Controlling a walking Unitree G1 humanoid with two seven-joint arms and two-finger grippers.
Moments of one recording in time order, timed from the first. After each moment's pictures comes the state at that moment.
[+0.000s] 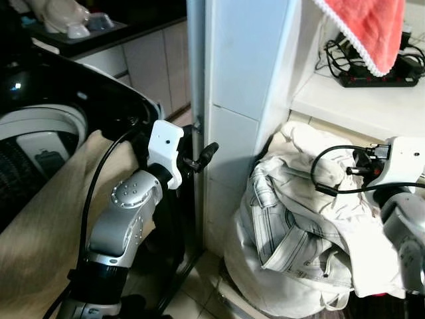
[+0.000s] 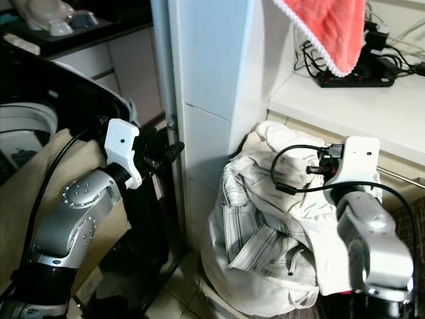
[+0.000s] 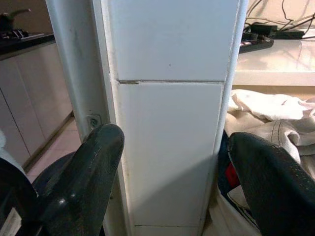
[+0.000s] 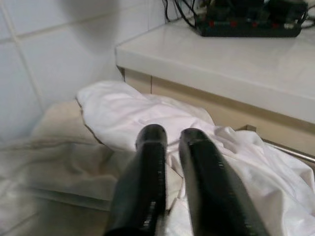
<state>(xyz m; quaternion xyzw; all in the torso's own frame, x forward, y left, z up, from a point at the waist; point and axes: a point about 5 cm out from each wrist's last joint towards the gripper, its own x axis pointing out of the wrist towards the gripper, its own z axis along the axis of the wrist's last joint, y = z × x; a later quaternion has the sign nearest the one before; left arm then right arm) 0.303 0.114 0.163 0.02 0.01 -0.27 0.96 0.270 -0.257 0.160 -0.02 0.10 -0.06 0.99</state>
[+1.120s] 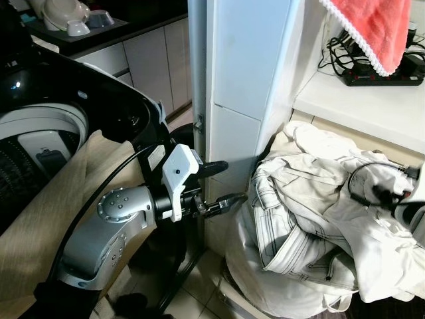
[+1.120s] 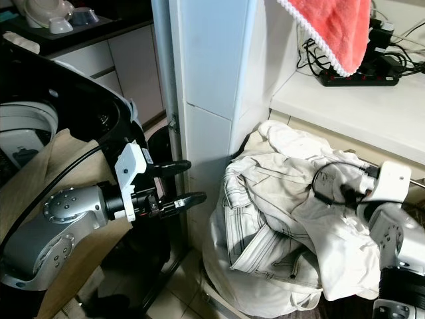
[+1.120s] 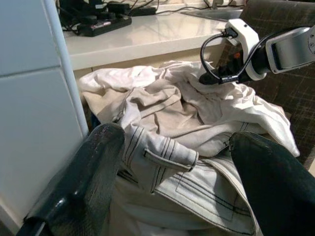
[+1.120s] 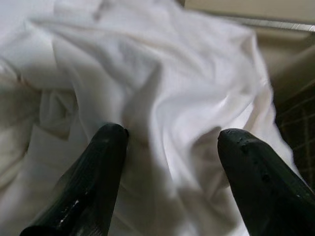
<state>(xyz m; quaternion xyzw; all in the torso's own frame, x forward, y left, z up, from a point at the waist) 0.254 0.102 0.170 0.04 0.04 -0.53 0.84 0.267 -0.333 0.105 0.07 0.27 -0.18 0.94</state>
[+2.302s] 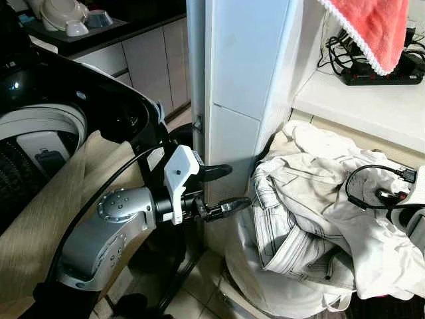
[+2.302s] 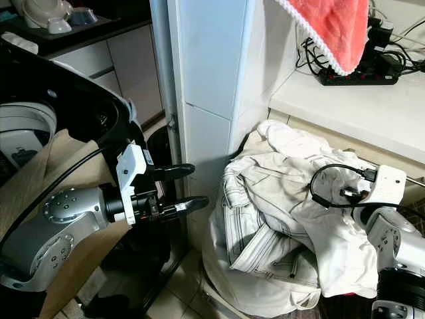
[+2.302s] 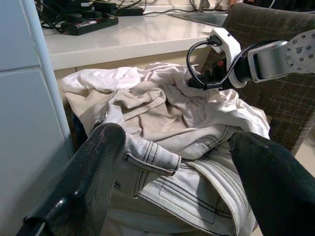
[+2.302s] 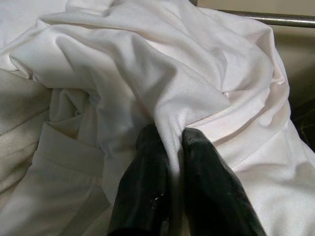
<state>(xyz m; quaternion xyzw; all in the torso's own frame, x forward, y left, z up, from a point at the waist) 0.250 0.099 0.173 0.02 0.05 -0.55 0.83 0.269 -0.332 0.100 0.08 0.26 -0.15 0.95</state>
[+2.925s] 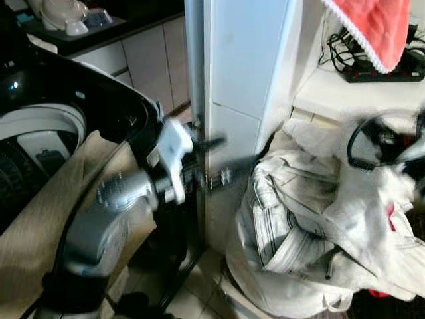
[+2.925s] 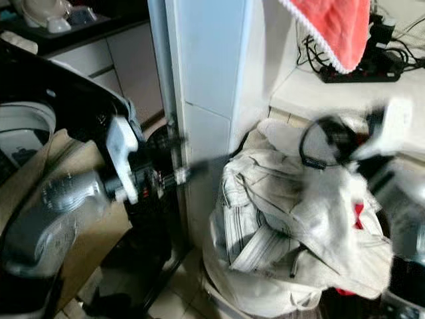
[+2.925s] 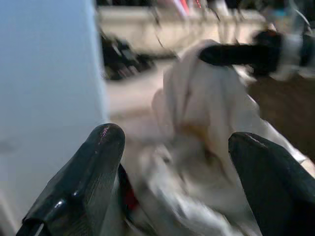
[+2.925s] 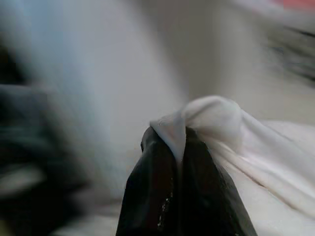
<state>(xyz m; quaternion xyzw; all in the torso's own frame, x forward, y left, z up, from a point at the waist) 0.273 0.099 0.210 0.00 -0.06 -0.48 0.87 0.279 -0.256 0.236 0.09 0.00 0.20 0.98</state>
